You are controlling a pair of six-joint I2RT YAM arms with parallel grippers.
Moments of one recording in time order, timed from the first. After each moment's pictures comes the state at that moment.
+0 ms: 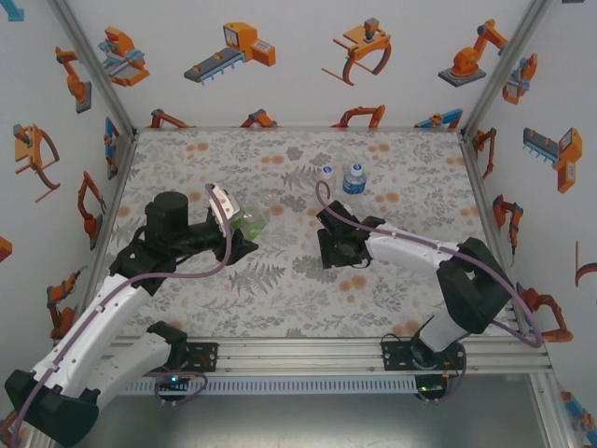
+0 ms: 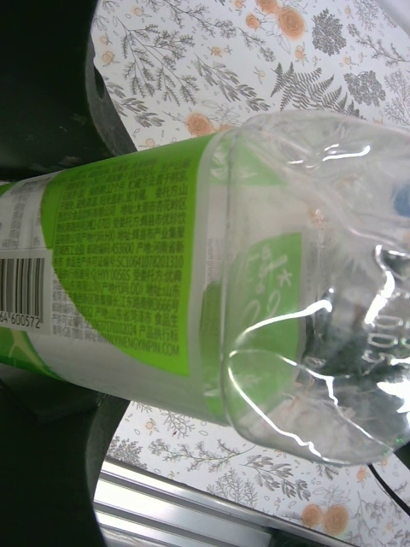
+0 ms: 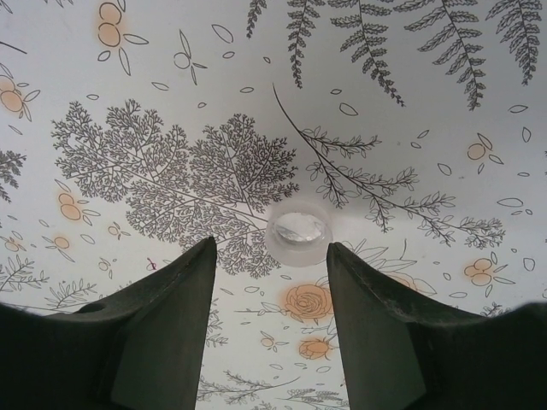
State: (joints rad) left arm -0.51 0.85 0.84 -0.42 0.56 0.31; right arm 0.75 1.57 0.94 -0.53 0.10 0.52
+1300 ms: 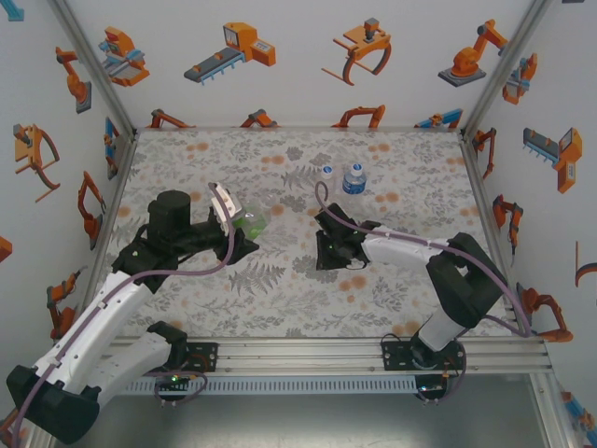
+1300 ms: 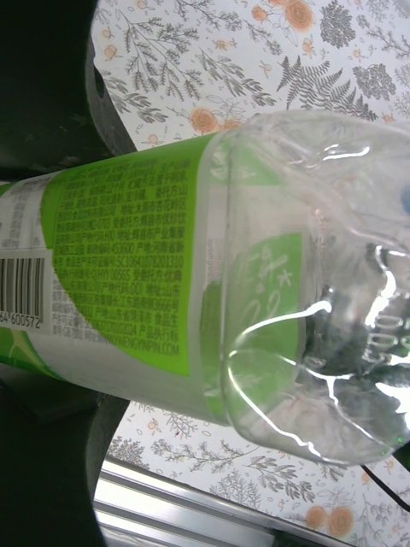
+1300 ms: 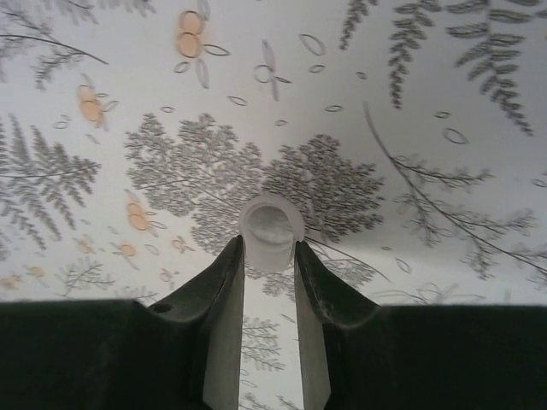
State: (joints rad) left arm -0.51 0.87 0.84 -0.42 0.56 0.31; right arm 0.75 1.62 0.89 -0.35 -0.06 0.61
